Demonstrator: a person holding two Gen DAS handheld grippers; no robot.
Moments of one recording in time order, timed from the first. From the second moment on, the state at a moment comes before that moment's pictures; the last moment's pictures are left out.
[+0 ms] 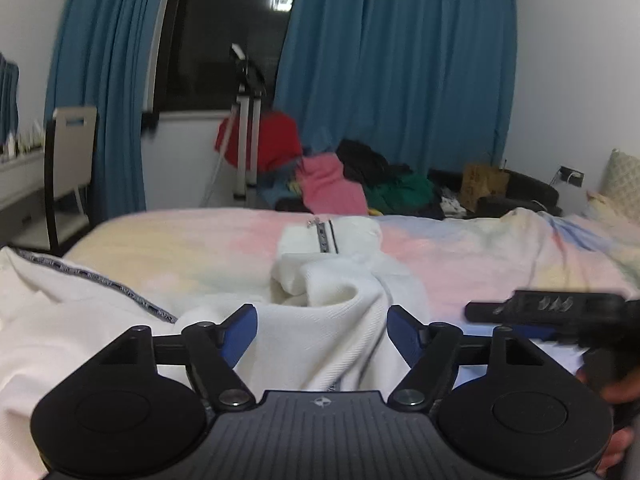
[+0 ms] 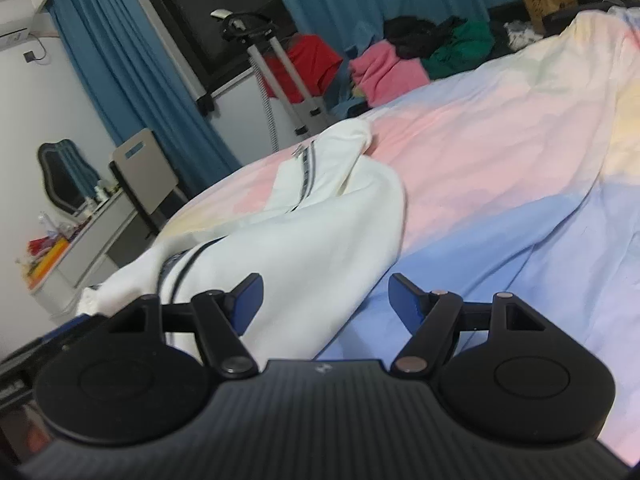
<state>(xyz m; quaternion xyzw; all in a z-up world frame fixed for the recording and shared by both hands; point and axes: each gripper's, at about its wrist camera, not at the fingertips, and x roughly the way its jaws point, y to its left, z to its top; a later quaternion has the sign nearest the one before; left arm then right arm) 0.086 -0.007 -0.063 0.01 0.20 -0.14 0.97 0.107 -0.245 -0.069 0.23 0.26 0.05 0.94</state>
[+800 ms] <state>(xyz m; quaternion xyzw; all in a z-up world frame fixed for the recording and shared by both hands) 0.108 0.066 -0.141 -0.17 0.26 -0.26 0.92 0.454 -0.054 -0.104 -0.12 0.45 0.02 0.89</state>
